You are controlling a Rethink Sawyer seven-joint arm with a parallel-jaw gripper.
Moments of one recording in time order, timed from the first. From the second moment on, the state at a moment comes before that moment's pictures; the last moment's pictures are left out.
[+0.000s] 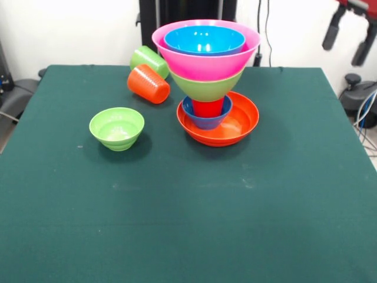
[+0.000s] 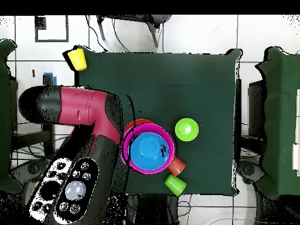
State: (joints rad) arm 0.36 -0.54 -0.49 1.30 0.36 0.85 2.67
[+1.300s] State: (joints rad) arm 0.17 -0.19 -0.58 0.82 0.34 0.85 2.67
